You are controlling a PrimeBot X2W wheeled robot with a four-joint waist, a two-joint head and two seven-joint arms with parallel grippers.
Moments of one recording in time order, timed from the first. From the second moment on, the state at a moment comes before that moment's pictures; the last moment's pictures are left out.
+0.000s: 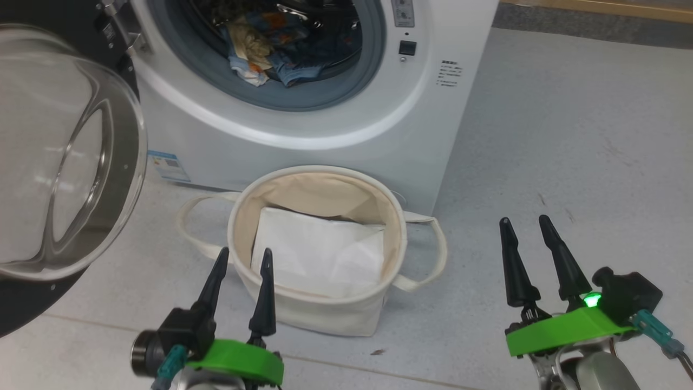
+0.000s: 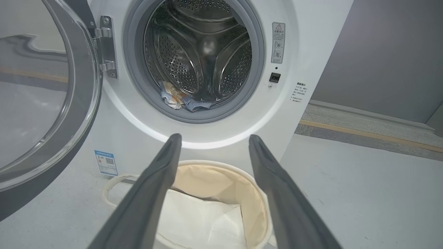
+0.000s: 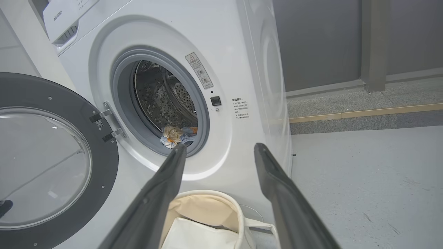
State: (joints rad) left arm -0.17 0.04 -0.26 0.24 -0.24 0.09 -0.26; right arm -0.11 -0.05 0.10 0.12 0.32 0.13 -0.25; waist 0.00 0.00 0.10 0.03
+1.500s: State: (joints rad) left arm -0.10 0.04 -0.25 0.23 -0.25 0.12 -0.26; right arm -0.10 -0.05 0.09 0.16 0.33 0.13 -0.25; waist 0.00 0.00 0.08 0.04
